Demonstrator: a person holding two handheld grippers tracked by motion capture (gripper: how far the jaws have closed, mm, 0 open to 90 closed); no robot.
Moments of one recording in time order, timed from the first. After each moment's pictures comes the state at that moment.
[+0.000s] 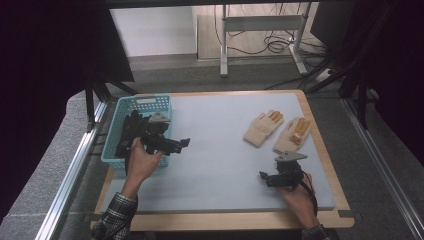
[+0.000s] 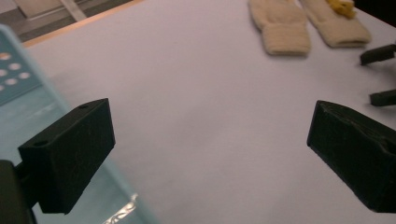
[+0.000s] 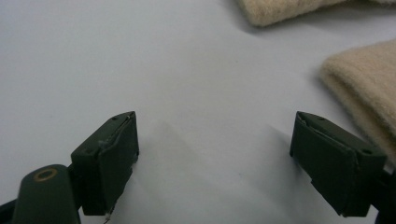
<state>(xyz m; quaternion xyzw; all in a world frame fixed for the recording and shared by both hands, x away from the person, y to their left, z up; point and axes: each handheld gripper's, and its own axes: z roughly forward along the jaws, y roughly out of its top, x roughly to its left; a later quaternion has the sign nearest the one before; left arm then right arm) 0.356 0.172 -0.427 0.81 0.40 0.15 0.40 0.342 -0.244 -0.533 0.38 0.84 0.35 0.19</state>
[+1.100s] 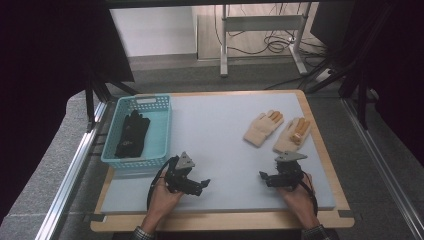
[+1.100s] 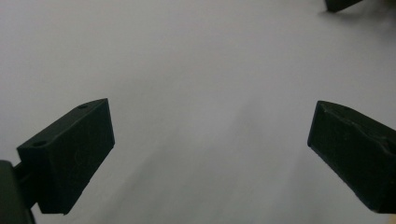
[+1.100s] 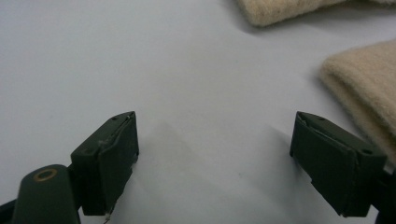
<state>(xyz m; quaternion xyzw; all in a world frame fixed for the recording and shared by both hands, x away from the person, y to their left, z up) 0.299 0.121 -0.526 0.84 0.35 0.14 0.39 0.342 -0.243 -0.533 0.38 0.84 0.35 0.19</state>
